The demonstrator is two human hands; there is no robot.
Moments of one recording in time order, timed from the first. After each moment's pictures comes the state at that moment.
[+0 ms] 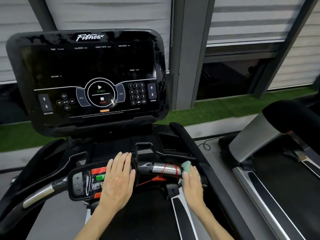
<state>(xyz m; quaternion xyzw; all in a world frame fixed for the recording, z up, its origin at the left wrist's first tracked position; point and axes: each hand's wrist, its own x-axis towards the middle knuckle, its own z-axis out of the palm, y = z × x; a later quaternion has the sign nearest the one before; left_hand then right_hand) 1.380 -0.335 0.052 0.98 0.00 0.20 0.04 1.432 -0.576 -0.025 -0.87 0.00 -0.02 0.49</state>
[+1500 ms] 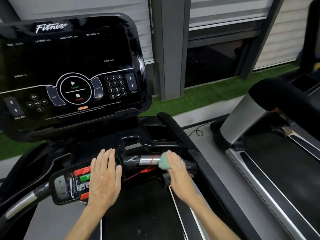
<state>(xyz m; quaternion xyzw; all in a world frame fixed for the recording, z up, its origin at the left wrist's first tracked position) 1.381 -0.341 0.047 0.97 0.00 0.22 0.06 1.427 -0.580 -0.023 -0.88 -0.18 -0.08 0.43</state>
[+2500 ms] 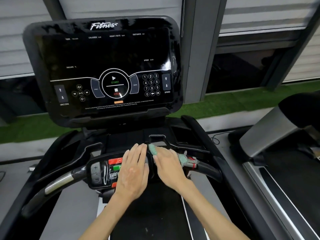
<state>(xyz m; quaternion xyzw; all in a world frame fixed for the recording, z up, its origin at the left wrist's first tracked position) 1.378 -0.327 0.051 0.97 -0.03 0.21 0.10 1.441 -0.467 0.046 -0.92 -0.28 -0.04 0.27</state>
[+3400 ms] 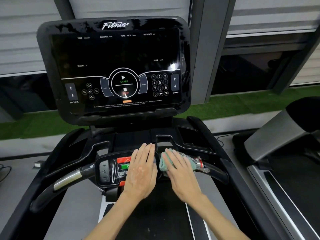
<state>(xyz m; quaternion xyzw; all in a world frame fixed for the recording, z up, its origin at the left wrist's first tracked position) 1.377 -0.328 0.053 0.98 -0.03 0.20 0.10 1.421 -0.491 0.017 -0.93 -0.32 -0.11 0.16</state>
